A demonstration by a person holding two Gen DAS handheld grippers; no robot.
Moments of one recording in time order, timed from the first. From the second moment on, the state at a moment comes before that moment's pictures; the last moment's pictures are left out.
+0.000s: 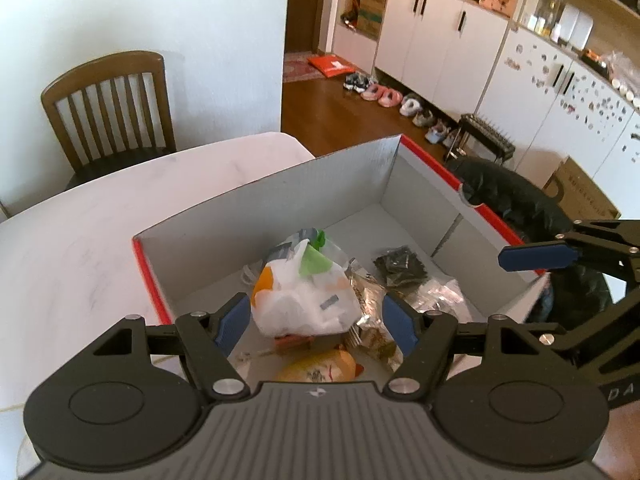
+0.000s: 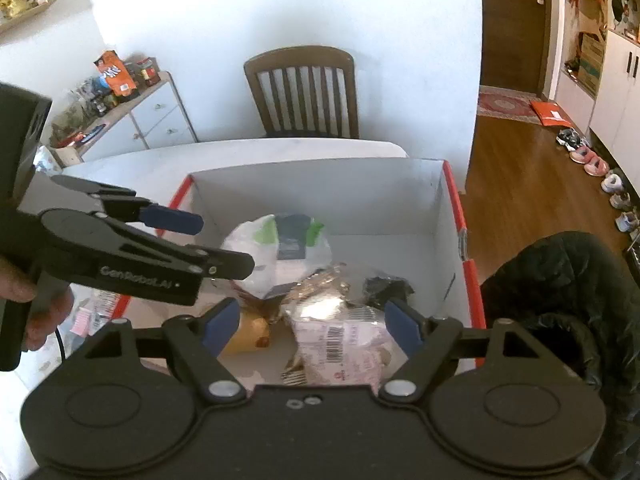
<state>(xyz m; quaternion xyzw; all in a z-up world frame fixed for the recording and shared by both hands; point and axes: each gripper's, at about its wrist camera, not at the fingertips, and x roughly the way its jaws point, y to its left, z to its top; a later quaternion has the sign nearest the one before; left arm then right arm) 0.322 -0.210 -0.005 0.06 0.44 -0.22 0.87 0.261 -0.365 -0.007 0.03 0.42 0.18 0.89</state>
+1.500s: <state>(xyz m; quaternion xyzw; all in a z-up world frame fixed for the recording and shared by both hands) 0.188 0.011 -0.027 0.01 0.40 -0.23 0.89 0.201 -0.171 0.005 0.02 0.40 0.19 0.89</state>
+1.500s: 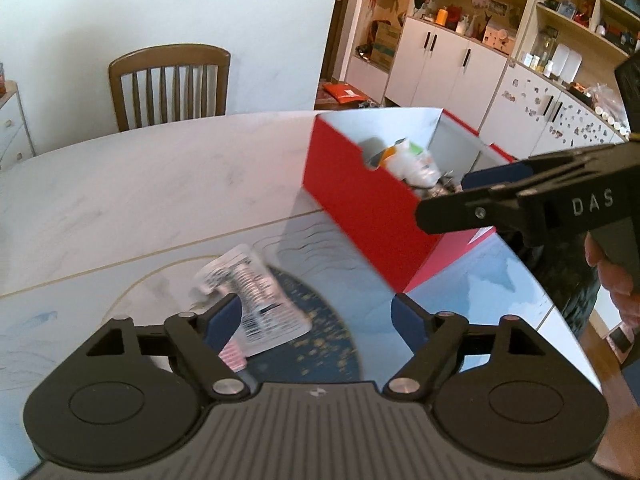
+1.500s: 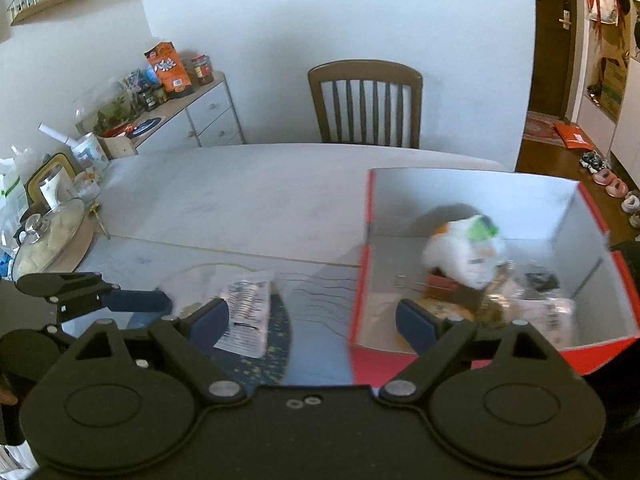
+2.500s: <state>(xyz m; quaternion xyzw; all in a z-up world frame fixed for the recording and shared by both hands) 0.238 0.062 -0.108 0.09 0.41 -0.34 0.84 0.253 -0.054 -0.082 -0.01 0.48 0.17 0.86</state>
